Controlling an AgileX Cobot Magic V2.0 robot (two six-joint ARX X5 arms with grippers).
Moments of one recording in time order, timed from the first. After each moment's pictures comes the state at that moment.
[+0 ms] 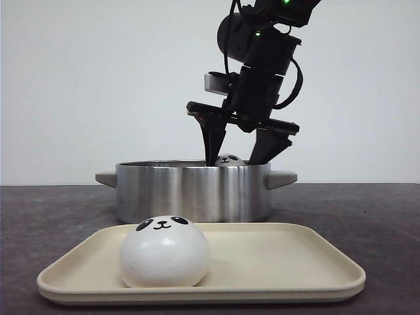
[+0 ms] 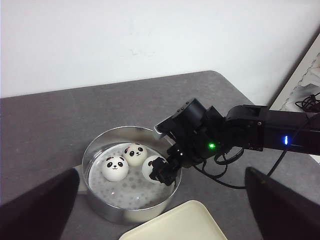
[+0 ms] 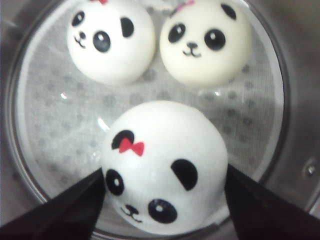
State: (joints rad) left arm -0.66 1.00 1.77 -1.10 -0.08 -0.23; right arm 0.56 1.96 1.57 -0.65 -0.08 0.26
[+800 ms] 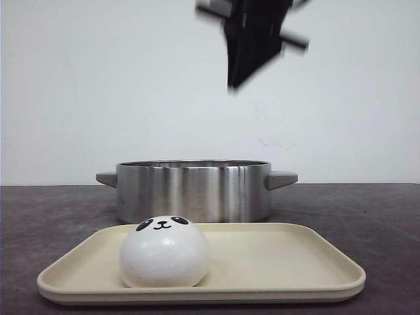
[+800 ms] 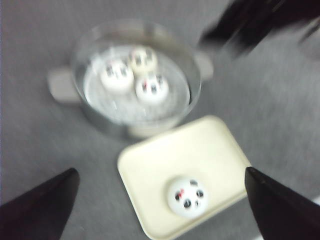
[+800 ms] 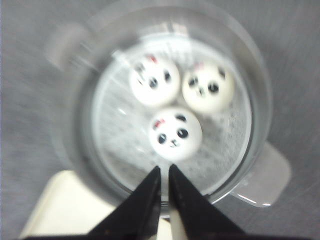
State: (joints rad) left arm -0.72 1.01 1.36 -1.05 -0.06 -0.31; right arm 0.58 1.69 1.75 -0.89 -0.08 0.19
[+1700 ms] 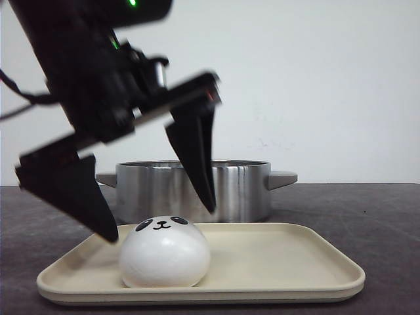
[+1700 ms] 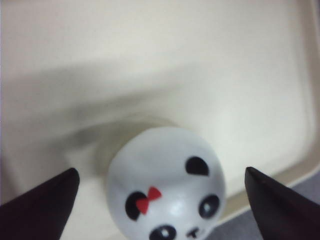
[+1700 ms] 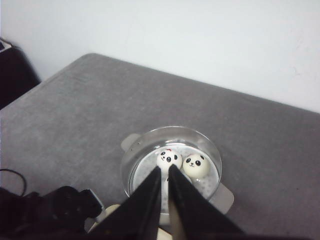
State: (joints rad) left arm -0.84 1.54 0.92 -0.51 0.10 -0.64; right arm 0.62 1.11 1.76 -1.01 -0.02 0.16
